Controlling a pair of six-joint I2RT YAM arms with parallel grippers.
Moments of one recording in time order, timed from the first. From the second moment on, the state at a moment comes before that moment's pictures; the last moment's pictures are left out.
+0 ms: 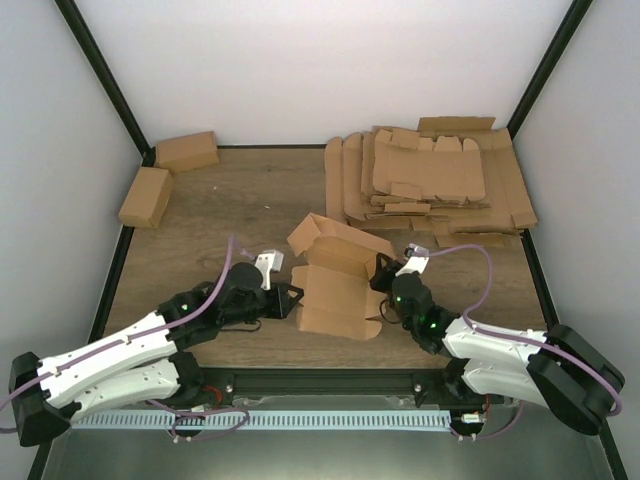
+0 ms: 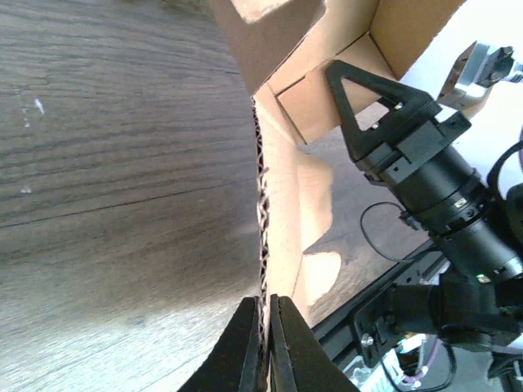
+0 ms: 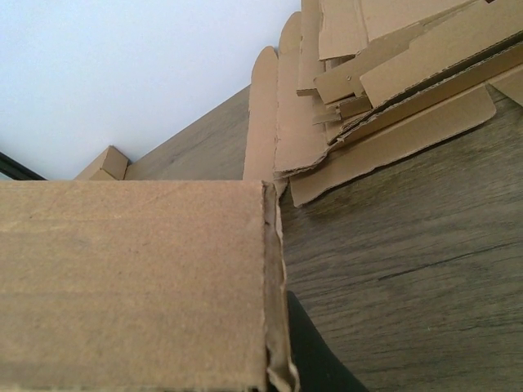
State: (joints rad) left arm -1.02 0.85 0.67 -0.39 0.01 -0.90; right arm 0.81 1.07 0.22 0.55 0.53 0.83
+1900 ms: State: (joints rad) left arm -1.02 1.02 1.02 -0.85 -0.06 -0.63; right arm 0.81 0.74 0.63 -0.34 0.18 0.45
